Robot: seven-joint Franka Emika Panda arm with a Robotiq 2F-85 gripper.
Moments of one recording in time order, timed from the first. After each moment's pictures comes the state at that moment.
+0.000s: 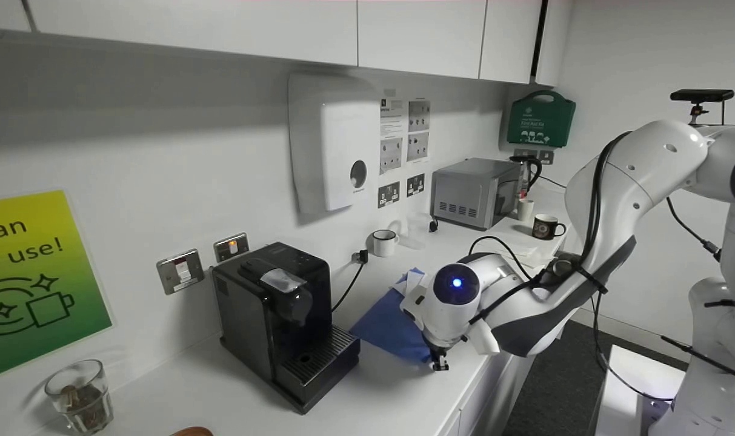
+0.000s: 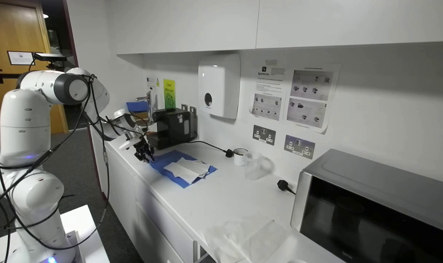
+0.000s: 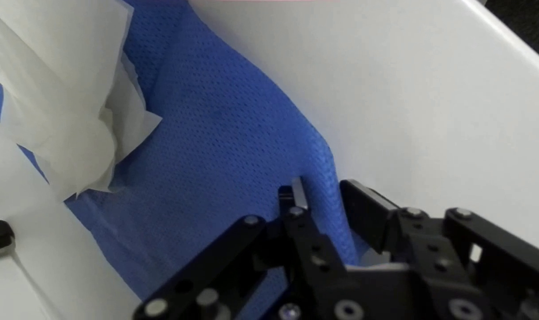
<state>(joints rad) 0.40 0.20 0.22 -2.18 -0.75 2.26 0.39</state>
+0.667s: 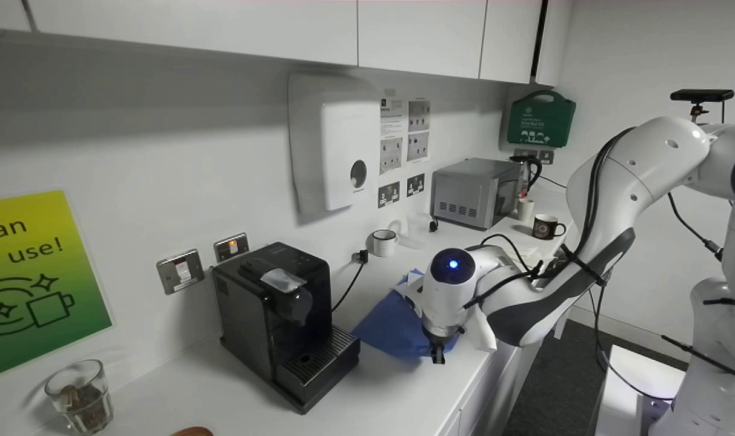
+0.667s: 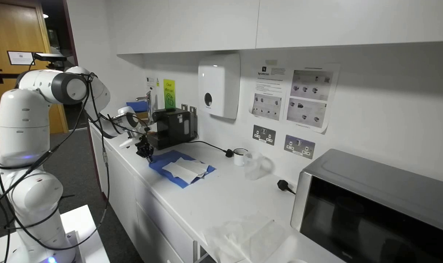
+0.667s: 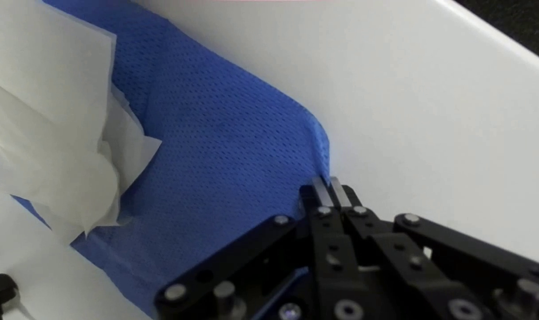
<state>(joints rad) 0.37 0.17 0.22 -2.18 -0.63 2.28 0.42</state>
